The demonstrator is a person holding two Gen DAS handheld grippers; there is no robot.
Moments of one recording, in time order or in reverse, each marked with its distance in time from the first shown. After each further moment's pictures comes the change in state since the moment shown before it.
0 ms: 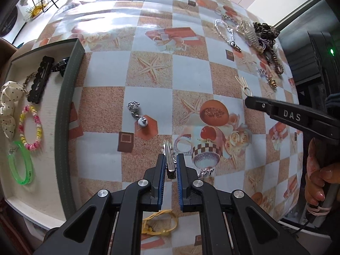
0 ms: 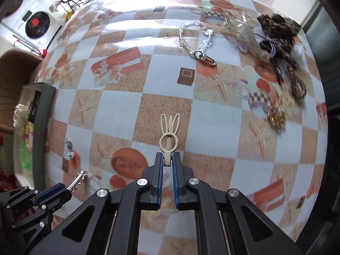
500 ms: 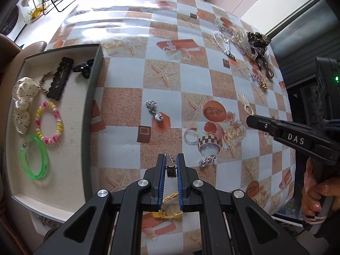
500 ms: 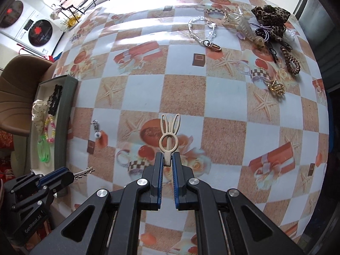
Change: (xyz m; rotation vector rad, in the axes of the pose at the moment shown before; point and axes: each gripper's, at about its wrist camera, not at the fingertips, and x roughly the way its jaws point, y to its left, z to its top) left arm -0.042 0.028 -0.017 0.007 -0.048 -0.036; right arm -0.029 0.021 -0.041 0.035 -0.001 0.048
